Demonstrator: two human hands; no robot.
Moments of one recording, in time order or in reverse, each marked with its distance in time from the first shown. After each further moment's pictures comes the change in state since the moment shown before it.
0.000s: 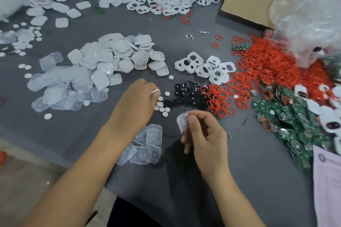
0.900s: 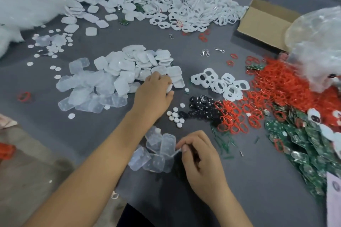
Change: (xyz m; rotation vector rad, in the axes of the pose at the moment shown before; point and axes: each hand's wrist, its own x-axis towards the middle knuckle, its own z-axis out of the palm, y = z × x) left_hand 0.039 -0.009 -0.004 0.130 0.096 -0.056; right_hand -0.013 0.008 0.005 -0.567 -0.298 -0.364
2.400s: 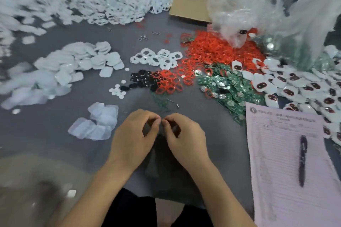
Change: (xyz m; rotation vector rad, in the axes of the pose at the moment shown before) left_hand -0.183 0.097 0.045 -0.363 0.034 0.230; right_hand -0.083 0.019 -0.073 -0.263 0.191 0.186
